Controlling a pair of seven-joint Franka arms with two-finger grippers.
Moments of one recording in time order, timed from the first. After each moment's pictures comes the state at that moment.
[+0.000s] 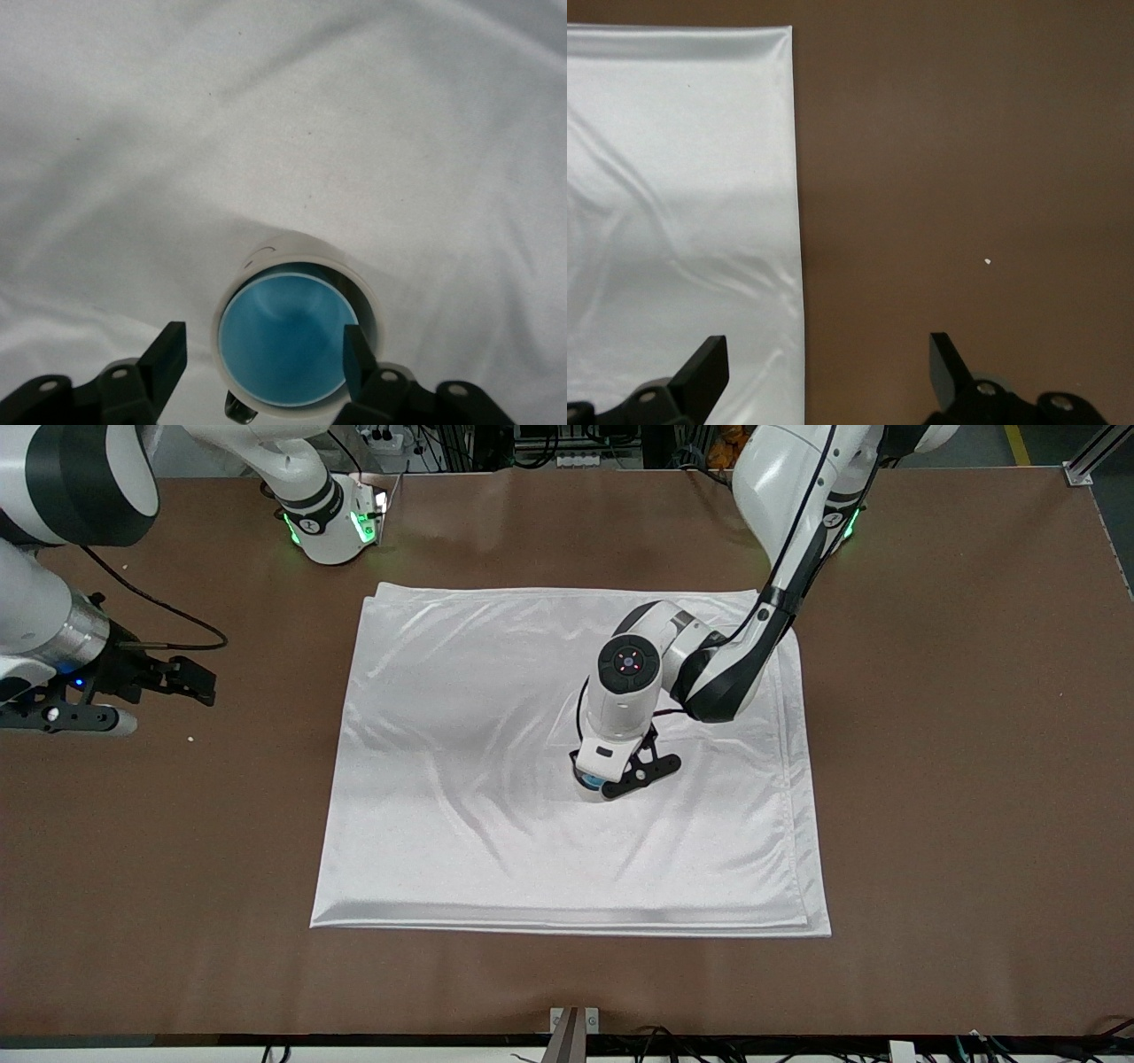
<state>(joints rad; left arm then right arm) -0.65 0.69 -0.05 -1.44 0.04 2.17 -1.12 0.07 0.06 0.00 -1.67 -0.06 1.68 0.10</state>
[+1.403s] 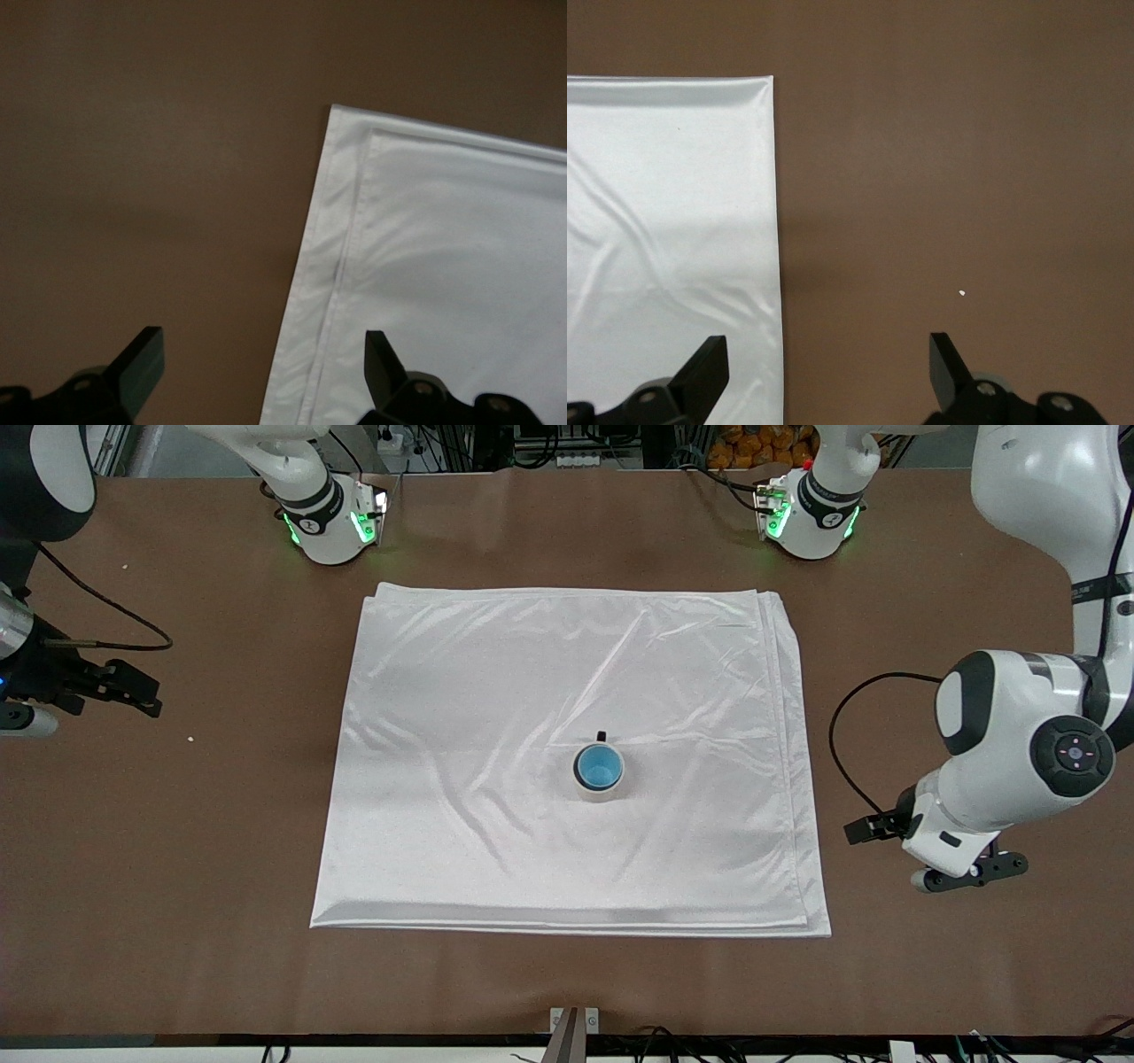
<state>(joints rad) -0.08 0.53 -0.02 -1.42 0.04 1.96 -0.29 -0.02 0.05 0.02 -1.63 -0.06 1.72 0.02</state>
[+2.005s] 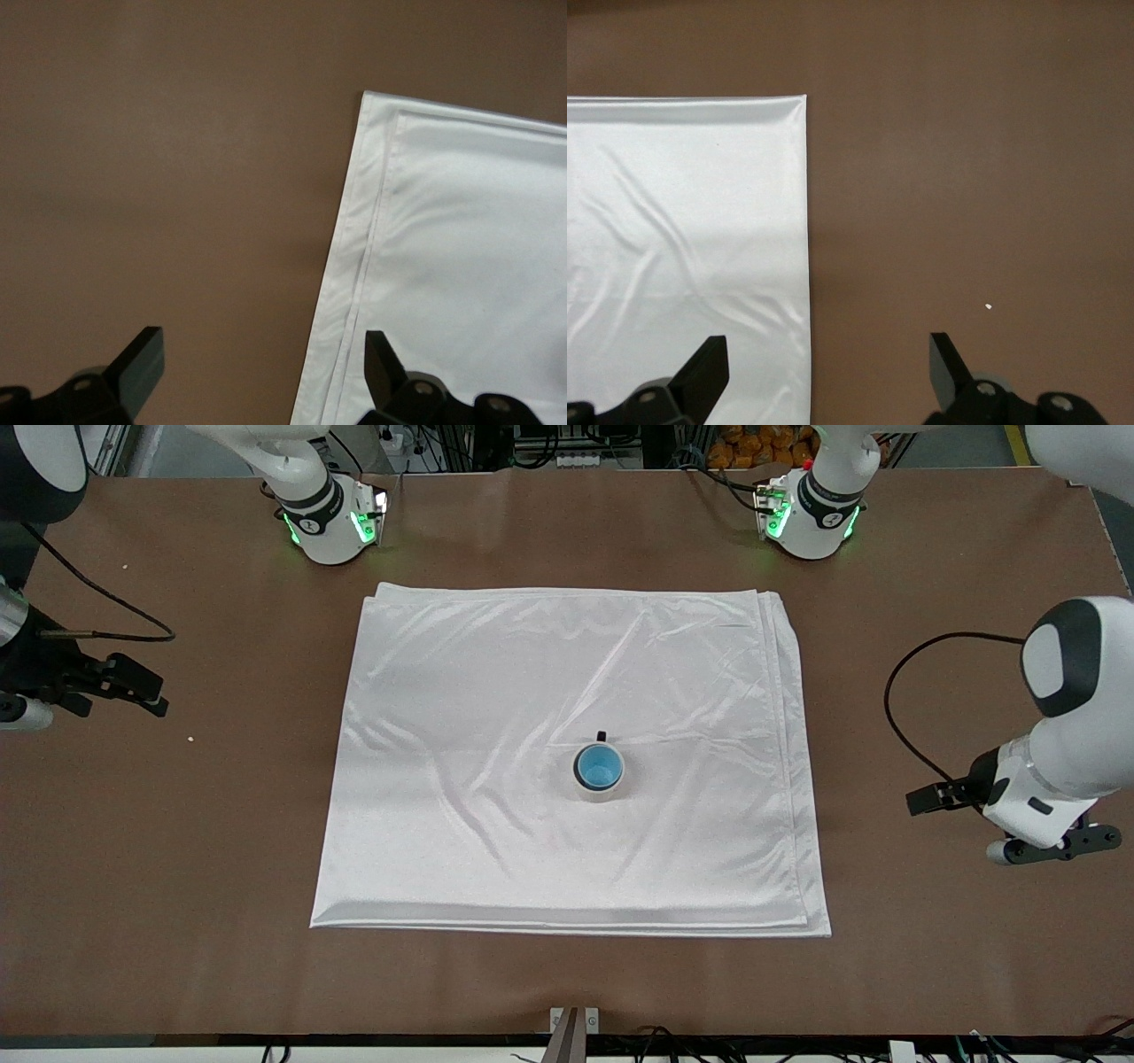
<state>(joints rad) -0.02 0.38 -0.03 -1.44 0.03 1.82 -0.21 -0.02 0.05 0.03 -1.60 0.00 1.73 0.02</state>
